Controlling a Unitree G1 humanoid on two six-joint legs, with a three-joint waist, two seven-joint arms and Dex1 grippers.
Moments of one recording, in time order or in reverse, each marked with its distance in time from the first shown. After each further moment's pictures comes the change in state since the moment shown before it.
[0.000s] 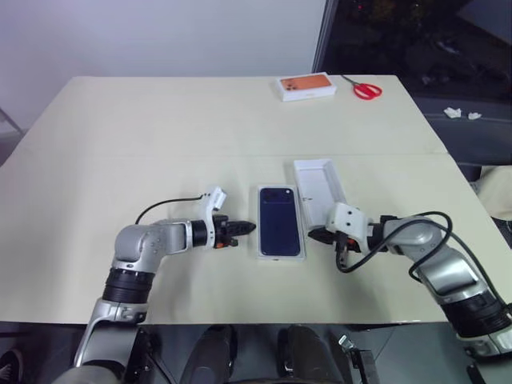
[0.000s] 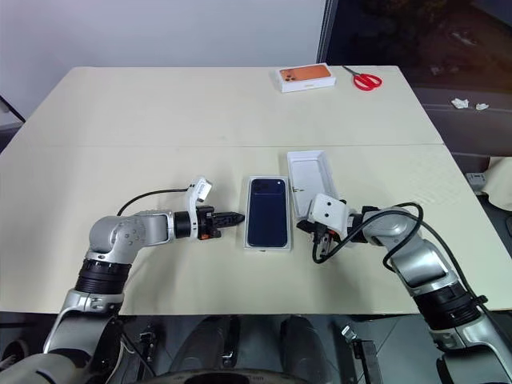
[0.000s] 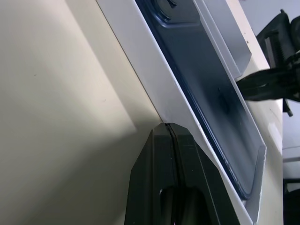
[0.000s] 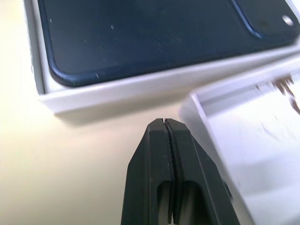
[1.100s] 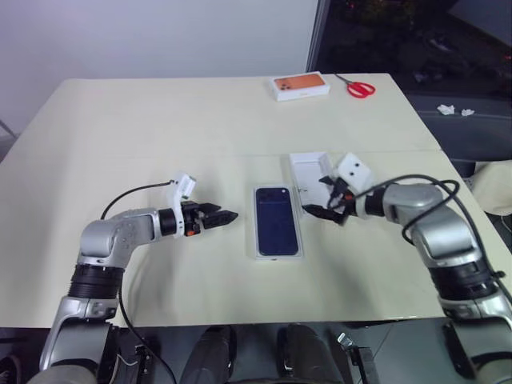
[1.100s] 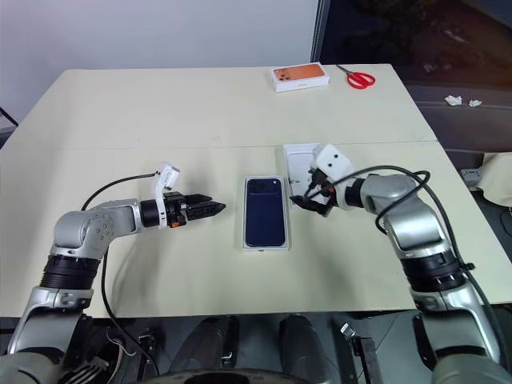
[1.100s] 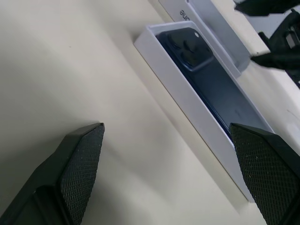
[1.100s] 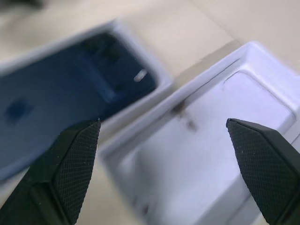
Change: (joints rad) left arm -0.009 0.155 0.036 0.061 0.054 -0.183 -0.145; right arm -0.321 0.231 -0.094 0.087 0.042 0.449 -0.293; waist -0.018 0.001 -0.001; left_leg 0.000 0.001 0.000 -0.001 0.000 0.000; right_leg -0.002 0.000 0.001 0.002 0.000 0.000
